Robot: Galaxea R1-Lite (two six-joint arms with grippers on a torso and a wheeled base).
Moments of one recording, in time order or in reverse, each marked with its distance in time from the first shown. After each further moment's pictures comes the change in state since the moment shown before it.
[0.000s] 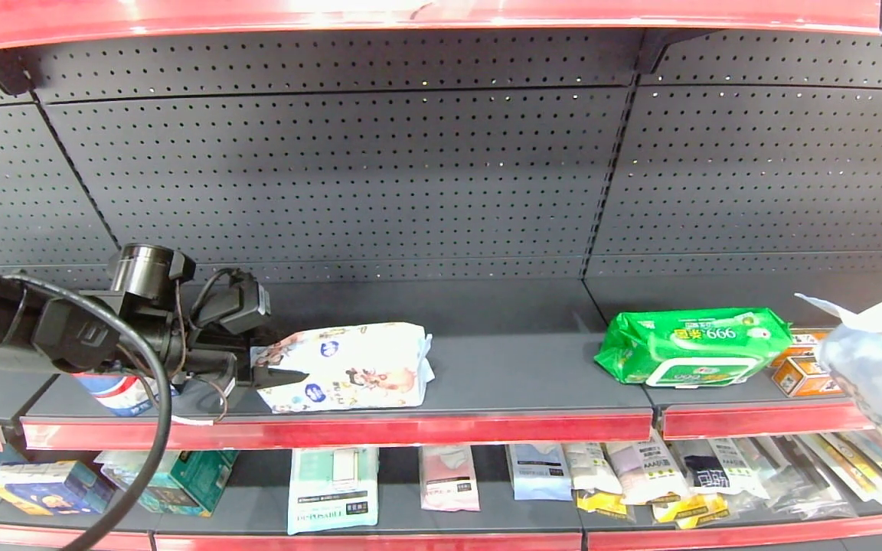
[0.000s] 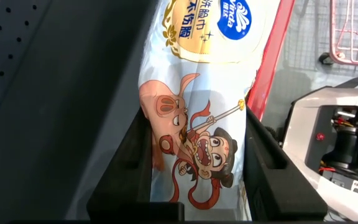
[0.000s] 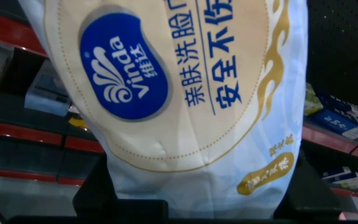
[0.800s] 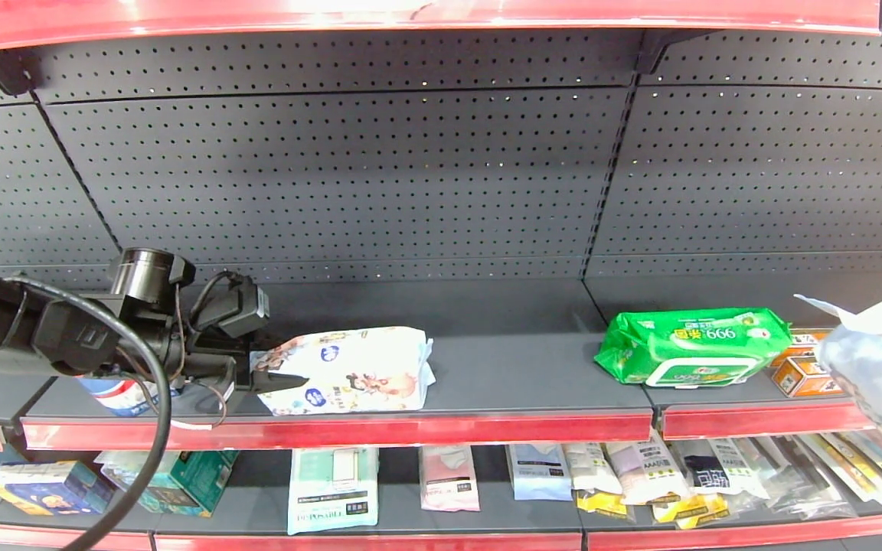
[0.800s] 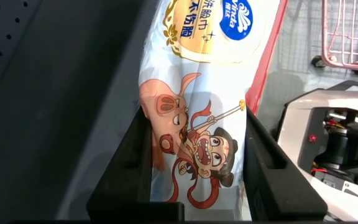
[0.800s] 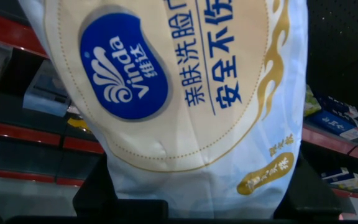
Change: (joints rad) left arm -0.002 0.003 0.010 0.019 -0.011 -0.002; right arm -0.001 -0.001 -0.002 0.000 0.000 -0.007
